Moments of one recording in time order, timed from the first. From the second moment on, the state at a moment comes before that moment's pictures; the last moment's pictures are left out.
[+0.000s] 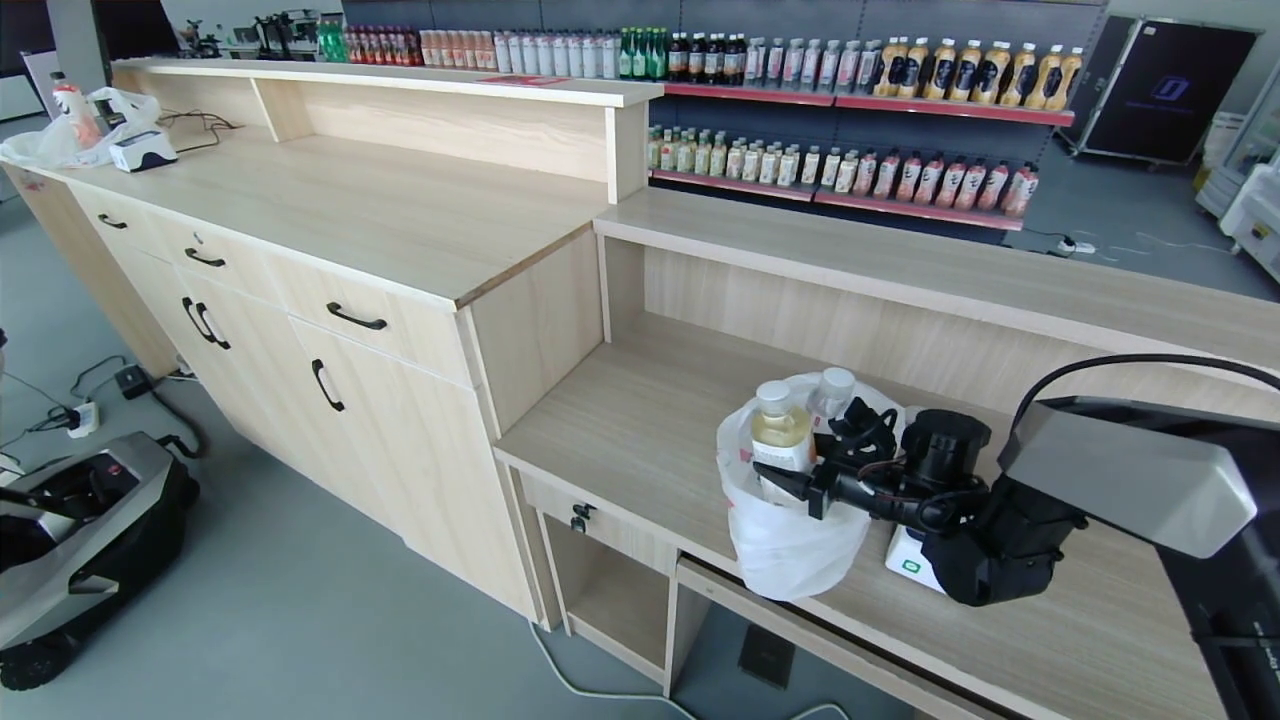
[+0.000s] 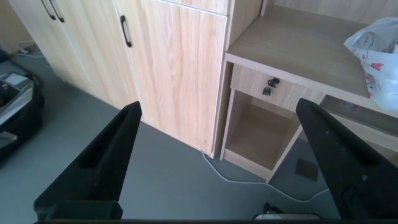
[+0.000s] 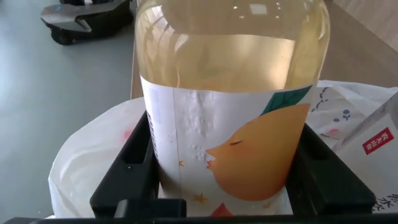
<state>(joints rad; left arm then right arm) 0.00 0.00 0.00 0.00 0.00 0.00 0.19 2.48 -0.99 -1.42 0.71 -0.27</state>
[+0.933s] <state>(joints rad) 0.00 0.00 0.00 0.00 0.00 0.00 0.17 2.57 -0.98 -1.43 0.71 -0.28</state>
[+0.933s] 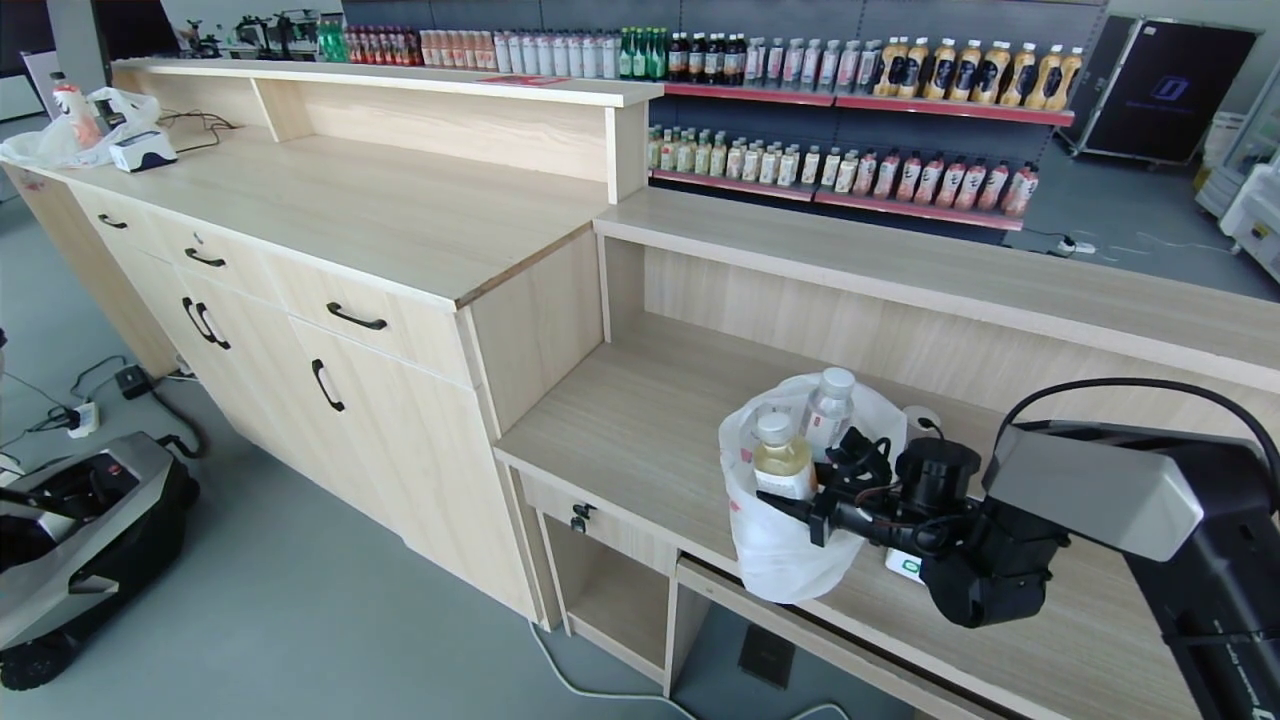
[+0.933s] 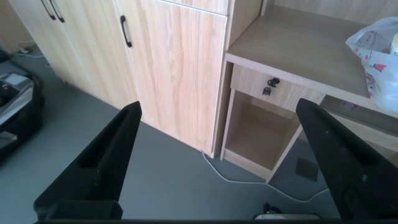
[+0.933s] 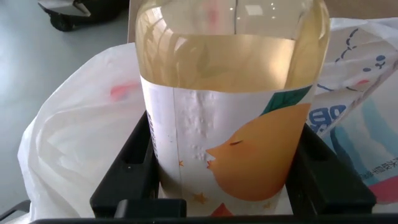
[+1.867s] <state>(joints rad) 0.00 0.00 0.00 0.00 0.00 0.00 0.13 2.52 -0.94 -1.35 0.79 -0.33</state>
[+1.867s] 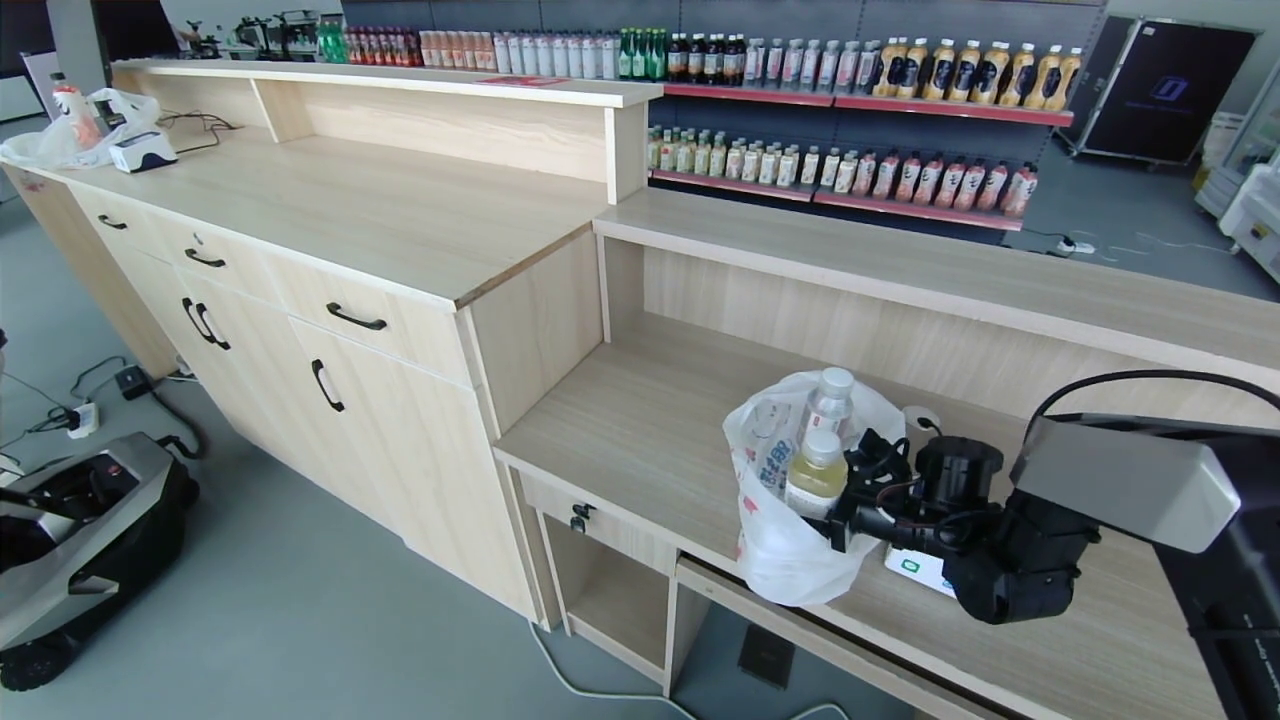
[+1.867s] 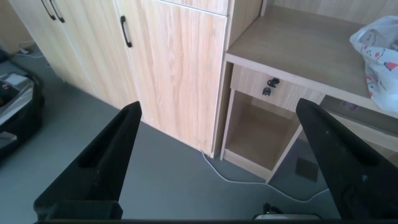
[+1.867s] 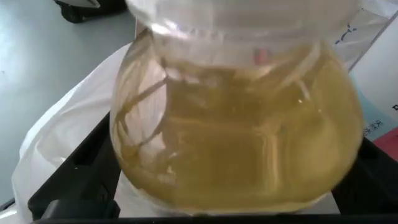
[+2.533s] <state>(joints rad) 0.00 0.00 0.00 0.00 0.00 0.00 0.09 2.17 -0.87 -1.15 0.83 -0.33</state>
